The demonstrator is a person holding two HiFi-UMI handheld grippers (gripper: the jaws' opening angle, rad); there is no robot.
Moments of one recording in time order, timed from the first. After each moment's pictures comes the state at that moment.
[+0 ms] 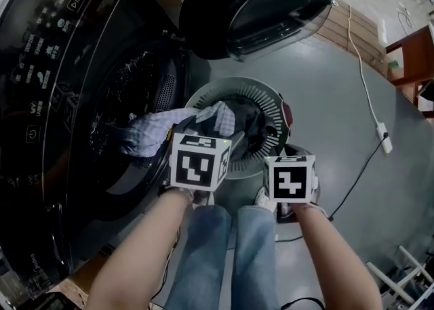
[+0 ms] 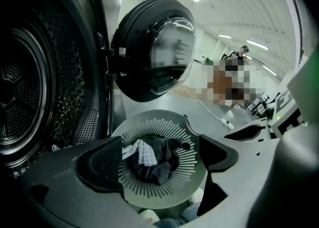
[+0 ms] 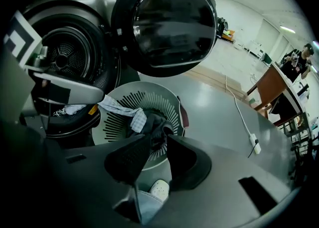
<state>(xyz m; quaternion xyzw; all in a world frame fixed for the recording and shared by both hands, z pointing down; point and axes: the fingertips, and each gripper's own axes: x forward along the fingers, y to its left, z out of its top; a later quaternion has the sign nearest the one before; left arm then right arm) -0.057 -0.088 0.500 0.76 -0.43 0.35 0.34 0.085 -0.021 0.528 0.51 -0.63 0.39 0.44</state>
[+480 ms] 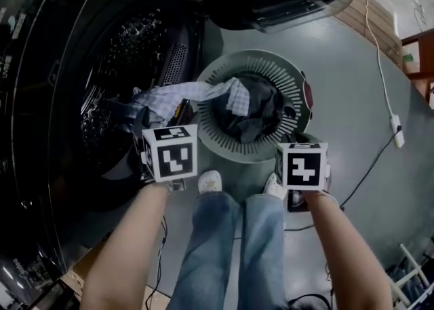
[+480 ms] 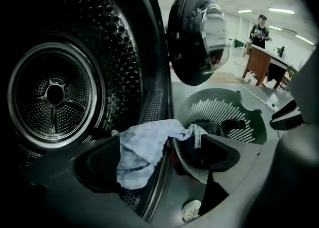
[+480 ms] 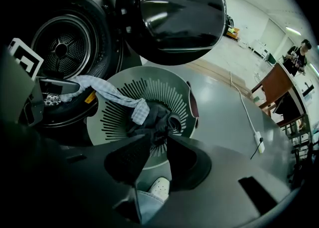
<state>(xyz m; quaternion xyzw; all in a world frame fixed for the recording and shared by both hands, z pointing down) -0.210 -0.072 0.540 0.64 -0.58 0.44 0.25 0.066 -0.003 0.577 0.49 -0.62 0.40 0.46</state>
